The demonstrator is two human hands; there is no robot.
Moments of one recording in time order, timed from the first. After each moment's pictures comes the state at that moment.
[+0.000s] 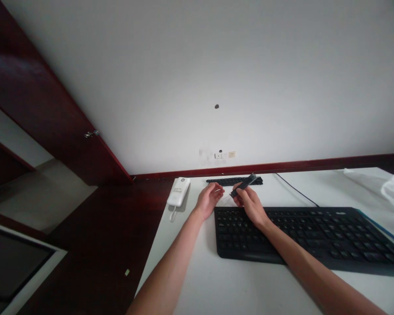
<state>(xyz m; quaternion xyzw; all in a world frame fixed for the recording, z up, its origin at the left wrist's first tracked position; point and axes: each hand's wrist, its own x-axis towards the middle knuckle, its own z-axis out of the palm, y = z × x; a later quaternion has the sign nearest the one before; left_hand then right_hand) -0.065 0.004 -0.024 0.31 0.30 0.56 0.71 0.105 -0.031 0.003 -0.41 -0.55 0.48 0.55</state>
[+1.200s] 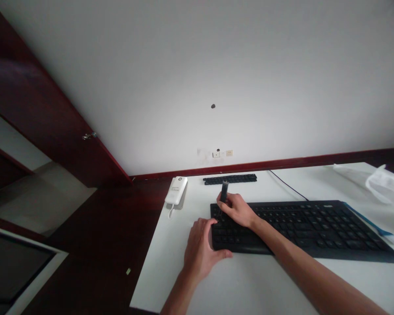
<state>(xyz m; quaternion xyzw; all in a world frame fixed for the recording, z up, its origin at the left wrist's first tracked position) -0.080 -0.160 -0.017 0.72 0.58 0.31 0.21 0.102 -0.047 0.005 -0.41 -0.76 0.37 0.35</state>
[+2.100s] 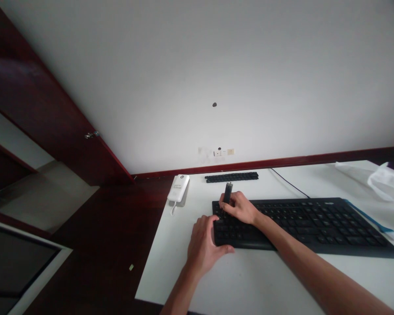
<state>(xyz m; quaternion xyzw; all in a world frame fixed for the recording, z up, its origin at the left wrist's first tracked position) -0.079 -0.161 -0.015 0.72 0.59 0.29 0.21 0.107 -0.048 0.009 -0.35 -0.79 0.38 0.34</state>
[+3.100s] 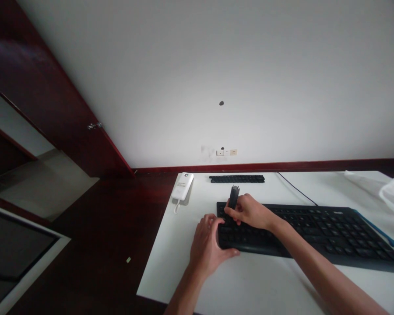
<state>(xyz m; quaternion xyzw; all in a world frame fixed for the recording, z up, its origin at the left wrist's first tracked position) -0.079 -0.163 -0.012 0.71 0.59 0.31 0.22 0.110 -0.060 0.045 -0.41 -0.80 0.39 0.19</state>
